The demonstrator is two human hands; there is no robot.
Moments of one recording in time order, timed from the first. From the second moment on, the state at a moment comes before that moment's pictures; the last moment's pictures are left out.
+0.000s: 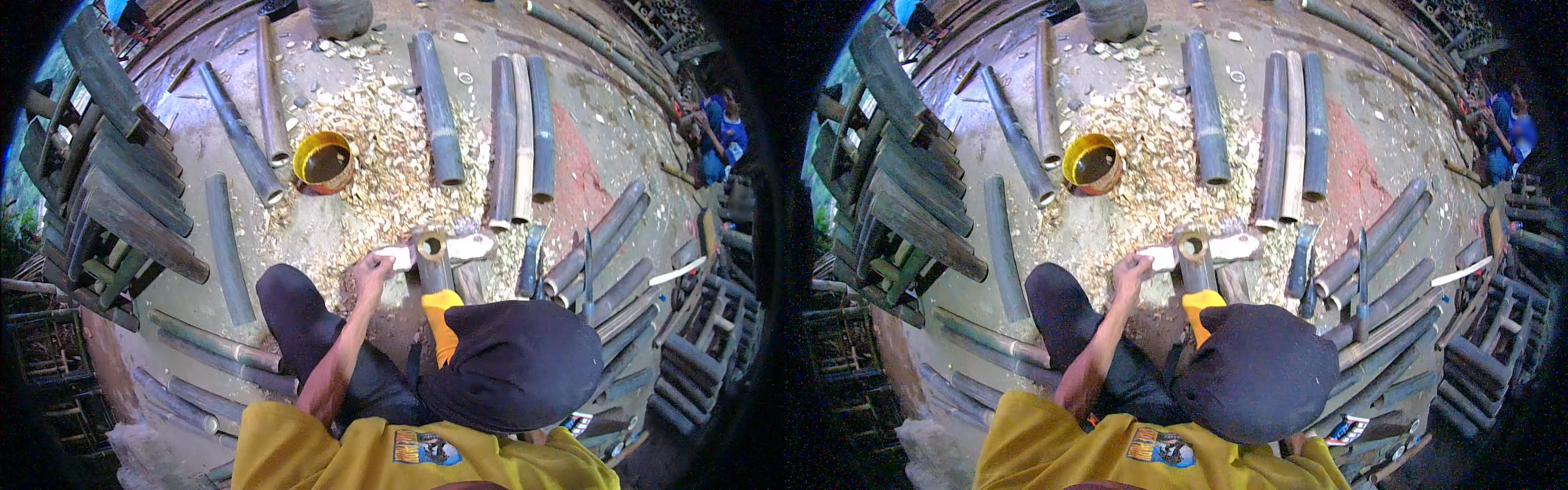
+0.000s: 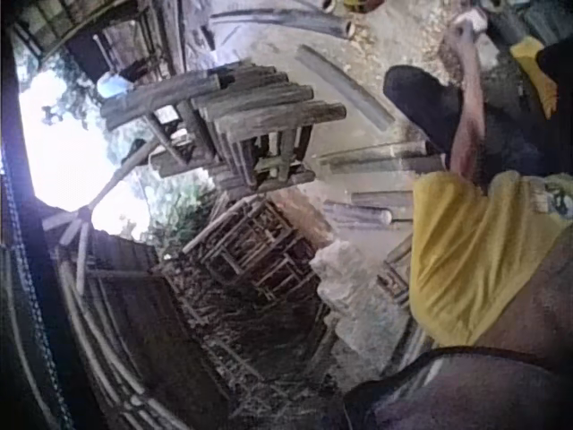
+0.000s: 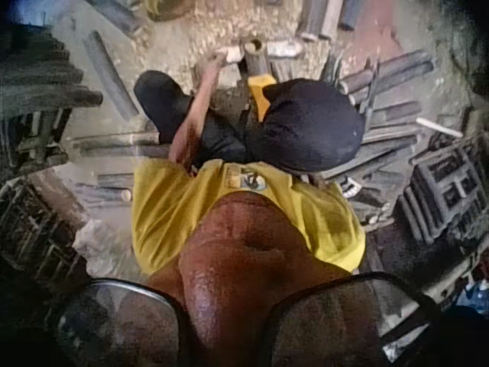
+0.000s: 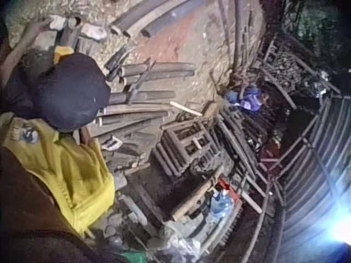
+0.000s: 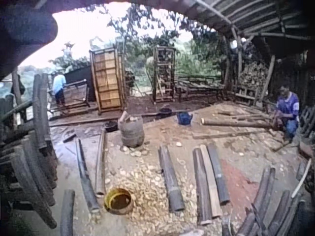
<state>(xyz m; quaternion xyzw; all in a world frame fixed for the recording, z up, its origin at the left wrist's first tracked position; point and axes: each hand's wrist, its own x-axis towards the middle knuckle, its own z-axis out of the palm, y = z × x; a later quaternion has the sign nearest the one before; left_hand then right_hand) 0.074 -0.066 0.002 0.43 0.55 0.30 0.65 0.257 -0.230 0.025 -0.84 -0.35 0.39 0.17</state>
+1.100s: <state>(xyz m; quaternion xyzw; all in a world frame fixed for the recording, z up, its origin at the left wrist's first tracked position) -0.005 -0.080 0.061 0.41 0.53 0.37 0.64 0.403 -0.222 0.177 -0.70 -0.25 0.16 0.65</state>
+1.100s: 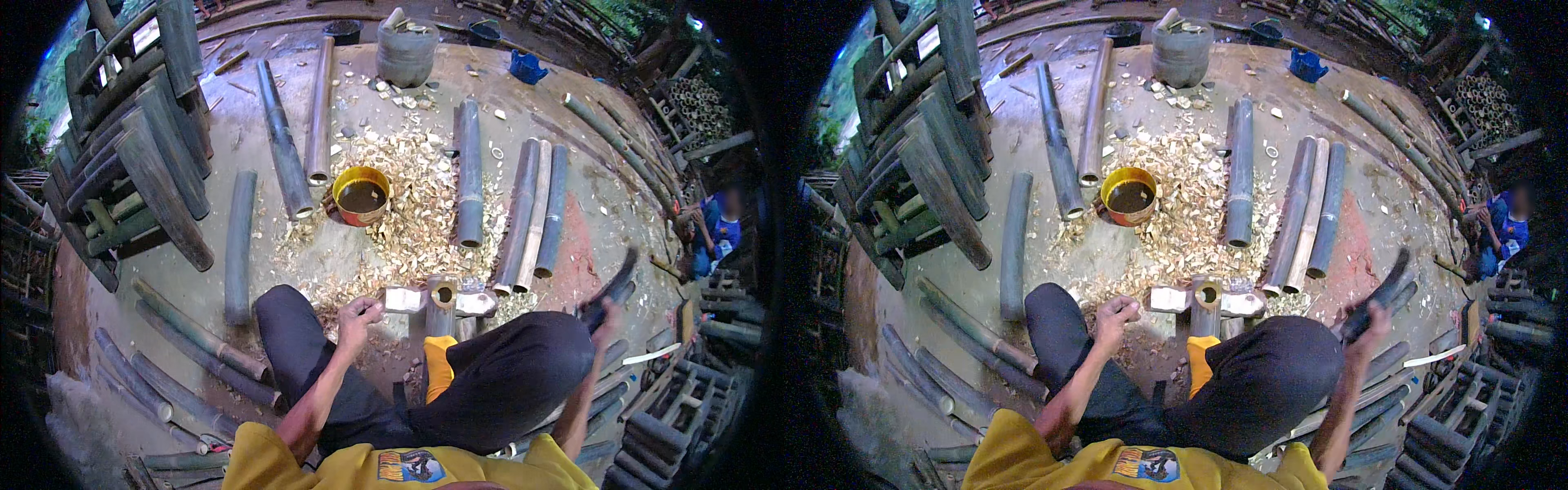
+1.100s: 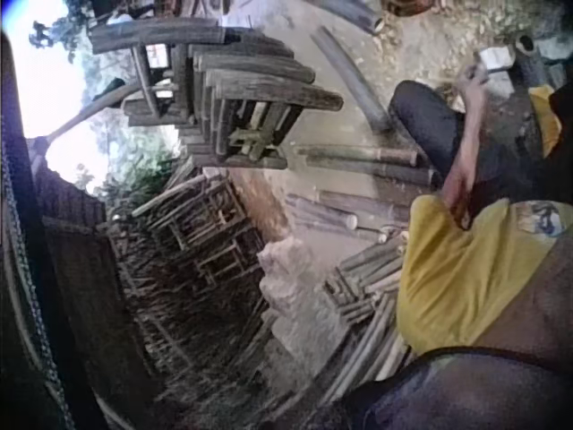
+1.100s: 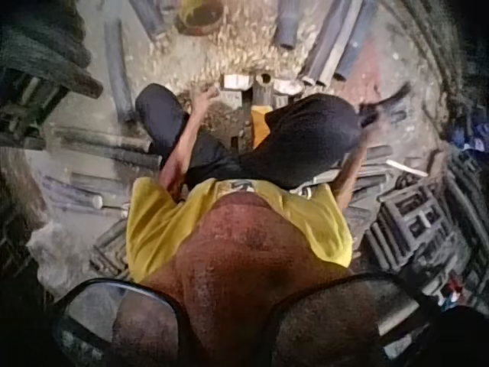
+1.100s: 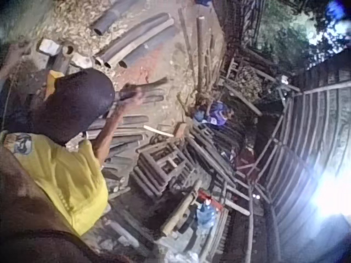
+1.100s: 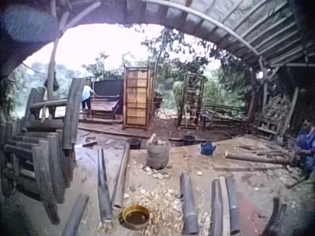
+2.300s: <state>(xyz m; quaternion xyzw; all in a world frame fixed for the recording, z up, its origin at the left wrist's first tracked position) 0.046 -0.065 0.278 0.14 0.01 0.59 0.79 0.144 -0.147 0.292 -0.37 -0.33 0.68 0.54</state>
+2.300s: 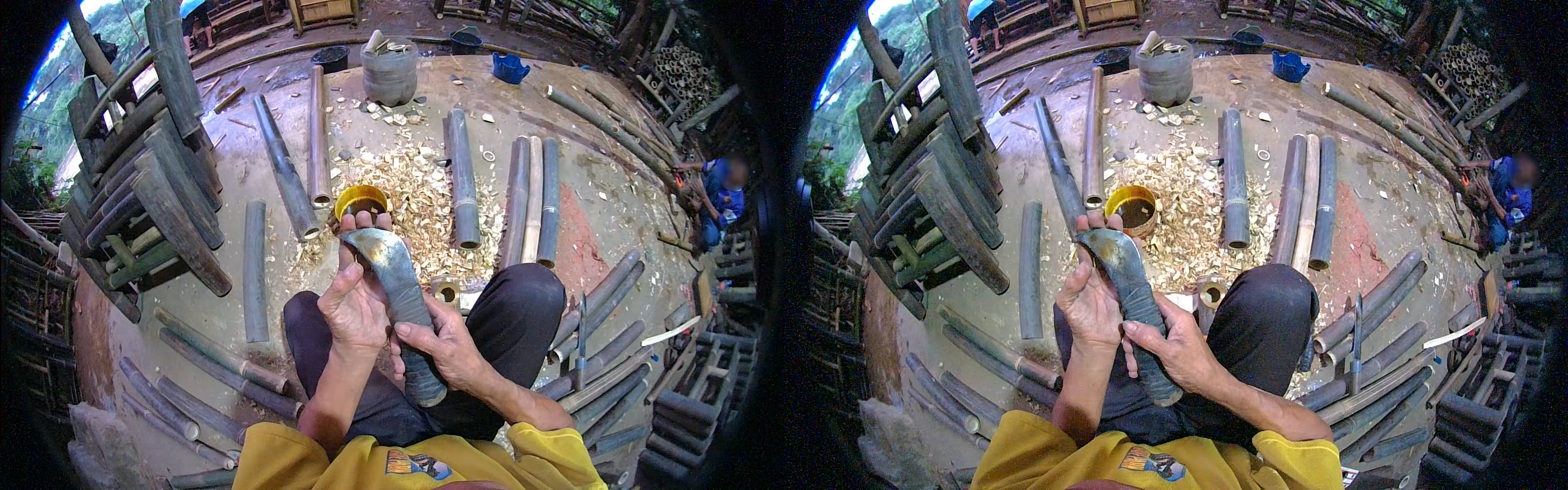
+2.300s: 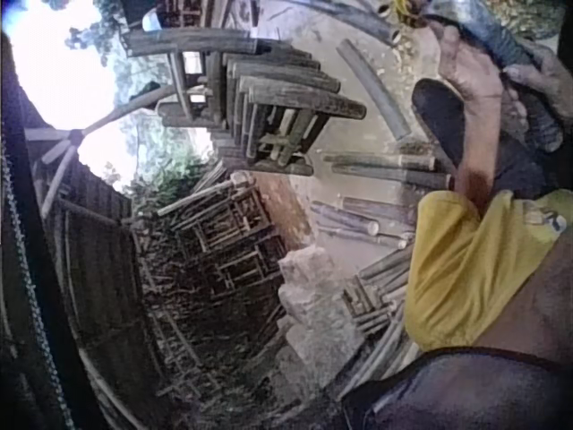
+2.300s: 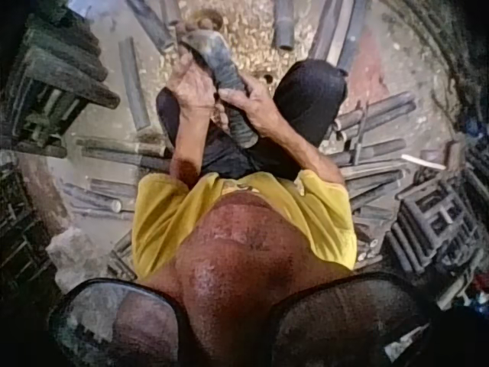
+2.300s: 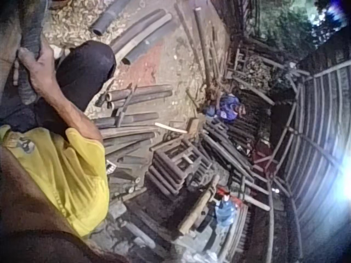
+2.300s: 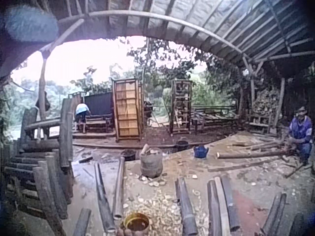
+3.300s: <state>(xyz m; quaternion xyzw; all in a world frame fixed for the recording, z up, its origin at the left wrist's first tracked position) 0.035 -0.069 0.285 0.17 0.14 0.57 0.79 0.143 -0.153 0.286 -0.48 -0.51 0.51 0.50</state>
